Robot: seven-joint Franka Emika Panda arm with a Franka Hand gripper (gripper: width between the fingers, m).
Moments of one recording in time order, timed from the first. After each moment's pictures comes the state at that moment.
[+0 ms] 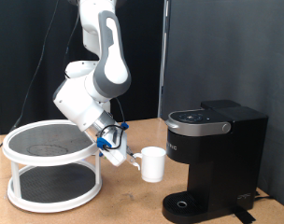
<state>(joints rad) -0.29 0.02 0.03 -2.56 1.18 2.31 1.49</state>
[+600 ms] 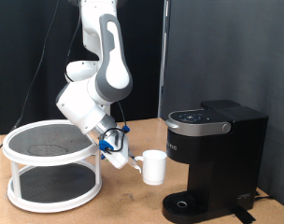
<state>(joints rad) -0.29 0.03 0.06 -2.57 1.23 2.34 1.43</state>
